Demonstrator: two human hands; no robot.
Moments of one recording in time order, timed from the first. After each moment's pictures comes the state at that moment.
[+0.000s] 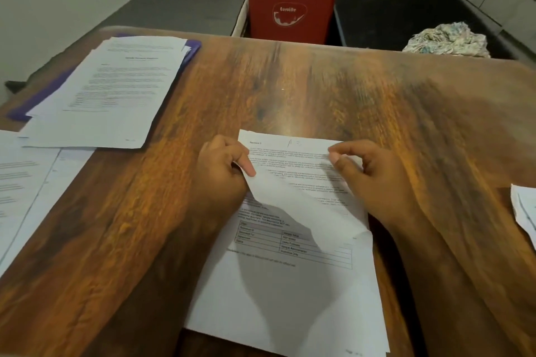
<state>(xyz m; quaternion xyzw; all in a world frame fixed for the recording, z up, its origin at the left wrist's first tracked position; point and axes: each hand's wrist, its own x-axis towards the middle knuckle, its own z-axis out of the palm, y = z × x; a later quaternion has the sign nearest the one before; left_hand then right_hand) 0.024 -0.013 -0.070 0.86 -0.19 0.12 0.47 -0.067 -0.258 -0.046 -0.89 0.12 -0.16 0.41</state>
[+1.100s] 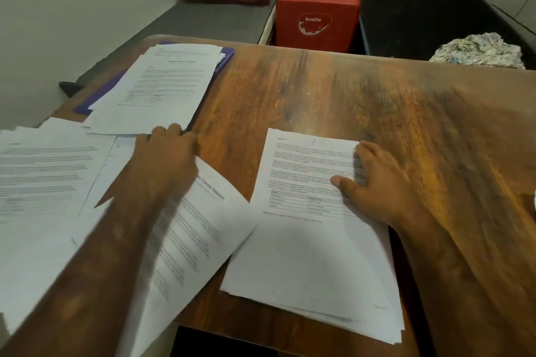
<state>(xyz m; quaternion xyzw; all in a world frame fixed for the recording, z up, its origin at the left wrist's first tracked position) 0.048 0.094 -0.012 0.99 -0.10 0.01 -0.08 -0.065 -0.238 -0.044 -0.97 0.12 -0.03 0.23</state>
